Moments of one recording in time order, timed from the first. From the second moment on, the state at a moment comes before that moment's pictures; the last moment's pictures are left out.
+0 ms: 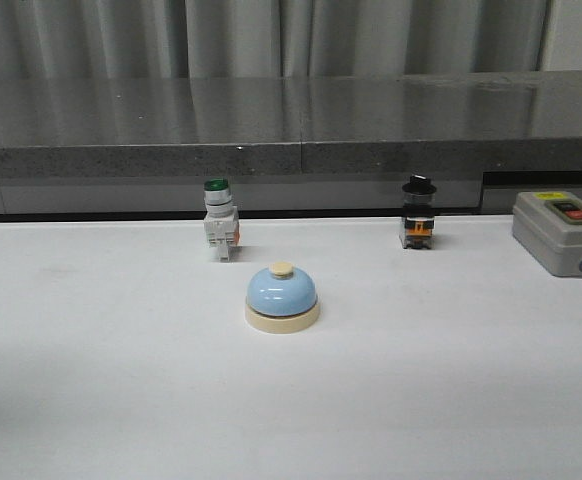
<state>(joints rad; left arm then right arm) -0.06 1.10 -0.93 -0.05 0.63 -0.05 0.04 -0.01 0.03 0.02 0.07 0.00</state>
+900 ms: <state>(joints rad) -0.06 0.33 -0.42 -0.08 0.42 -0.05 0.04 -0.01 0.03 0.02 0.07 0.00</state>
